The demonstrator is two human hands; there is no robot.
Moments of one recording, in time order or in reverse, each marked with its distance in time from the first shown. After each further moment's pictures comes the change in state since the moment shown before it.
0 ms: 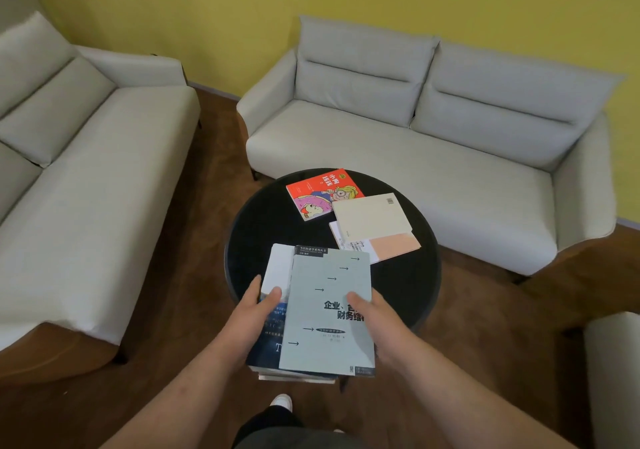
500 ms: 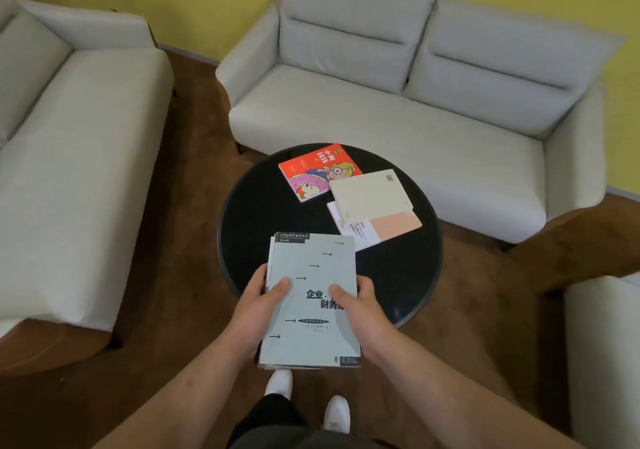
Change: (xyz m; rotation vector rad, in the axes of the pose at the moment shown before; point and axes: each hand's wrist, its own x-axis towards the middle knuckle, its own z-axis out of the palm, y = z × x) left_hand 0.038 -0.010 -0.010 -0.248 -0.116 -0.019; right_hand 0.023 0.014 0.039 0.059 0.065 0.080
